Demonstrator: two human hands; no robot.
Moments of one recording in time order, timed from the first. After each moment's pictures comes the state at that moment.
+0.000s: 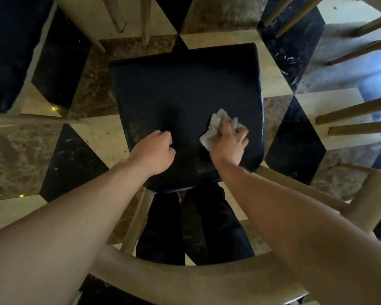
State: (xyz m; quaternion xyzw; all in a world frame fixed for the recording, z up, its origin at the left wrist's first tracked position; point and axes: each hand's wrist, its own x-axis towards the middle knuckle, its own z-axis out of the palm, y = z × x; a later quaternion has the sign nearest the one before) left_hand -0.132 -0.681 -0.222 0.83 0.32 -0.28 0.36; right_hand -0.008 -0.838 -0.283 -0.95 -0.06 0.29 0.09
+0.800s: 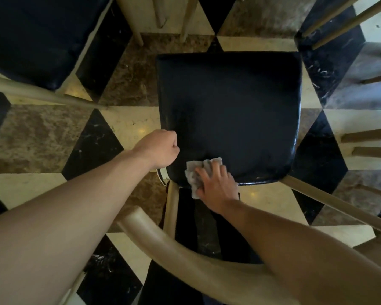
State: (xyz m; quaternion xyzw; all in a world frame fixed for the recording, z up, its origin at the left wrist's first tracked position) left_hand -0.194 -0.636 -0.216 0.80 0.37 -0.32 0.35; right_hand -0.125 -0.860 -0.279 -0.79 -0.49 0.36 -0.10
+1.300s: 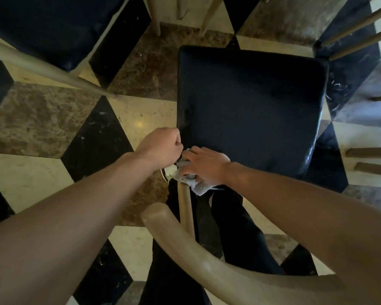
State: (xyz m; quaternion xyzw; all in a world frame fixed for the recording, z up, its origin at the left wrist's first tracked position) left_hand -0.232 -0.621 -0.225 0.77 0.42 -0.26 0.40; right_hand -0.110 -0.755 -0.303 -0.47 -0.79 0.37 -0.13
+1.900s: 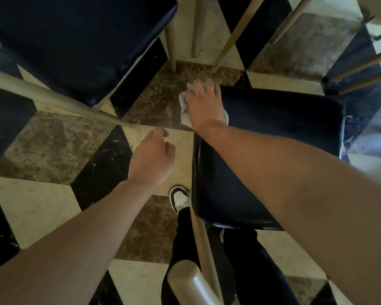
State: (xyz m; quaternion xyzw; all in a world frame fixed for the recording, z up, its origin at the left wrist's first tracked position) left_hand -0.252 -0.574 -0.237 0.75 0.56 -0.03 0.36; right_hand -0.077 -0.551 -0.316 -0.80 -0.59 0.10 -0.09
